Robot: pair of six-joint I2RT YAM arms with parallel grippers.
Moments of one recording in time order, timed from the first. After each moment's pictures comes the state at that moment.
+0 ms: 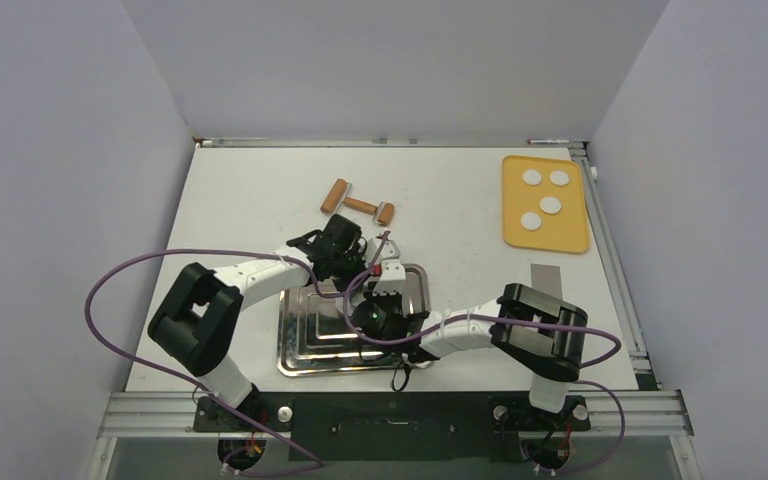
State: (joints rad) left arm -0.65 1.64 0.97 -0.36 0.24 0.43; right arm 1.22 1.80 0.83 0.23 0.80 0.76
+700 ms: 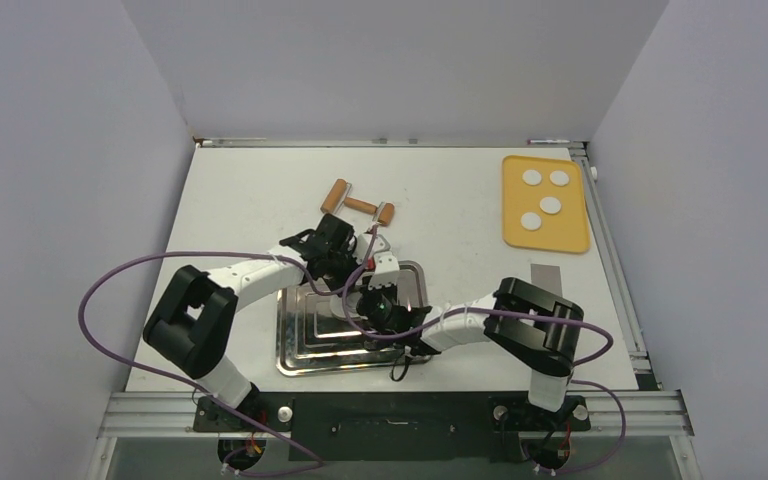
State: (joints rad) left arm -0.61 1.61 0.95 -0.40 0.19 0.30; right arm 1.14 1.84 0.83 0.41 0.67 0.58
